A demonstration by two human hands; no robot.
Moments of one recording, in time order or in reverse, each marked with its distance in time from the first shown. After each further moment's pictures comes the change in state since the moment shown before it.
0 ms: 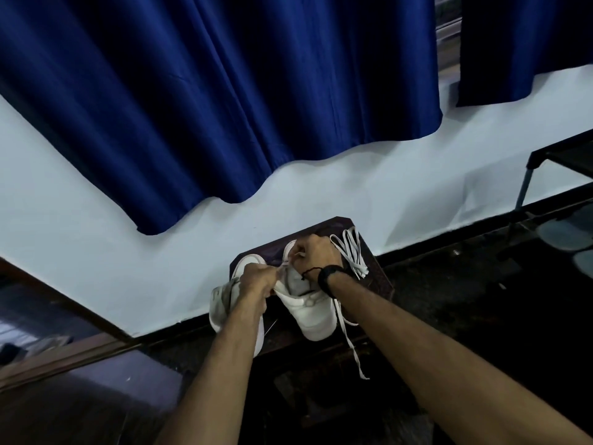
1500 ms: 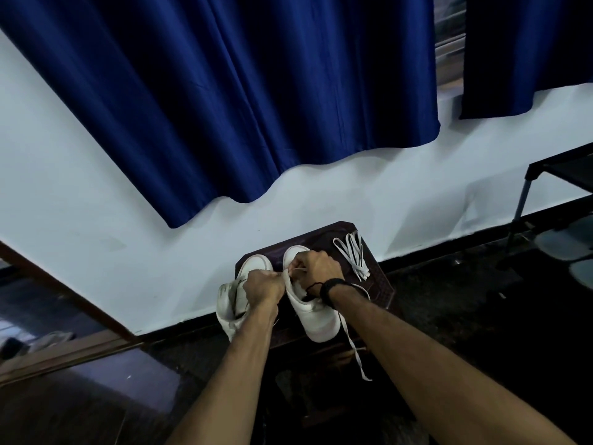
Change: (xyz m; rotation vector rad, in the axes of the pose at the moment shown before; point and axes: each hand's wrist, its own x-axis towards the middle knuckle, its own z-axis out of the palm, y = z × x) left_hand -0.044 -0.004 0.002 0.048 0.214 0.078; right_hand -0.018 0.008 0.013 -0.146 -0.109 -0.108
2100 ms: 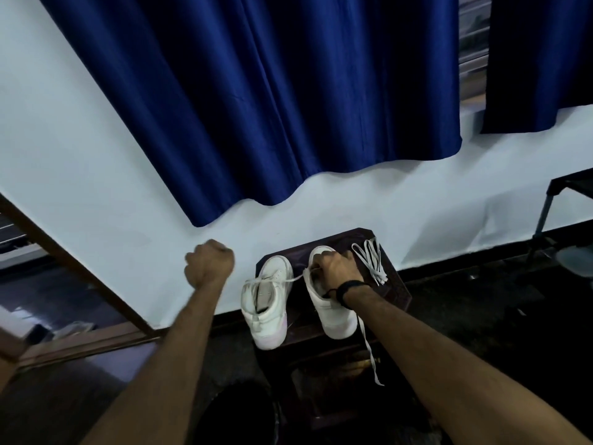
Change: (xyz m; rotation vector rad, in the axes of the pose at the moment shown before) left_hand 0.030 0.025 -0.139 0.440 0.343 0.180; right_hand 0.004 -0.001 0.002 -0.371 0.072 -0.210
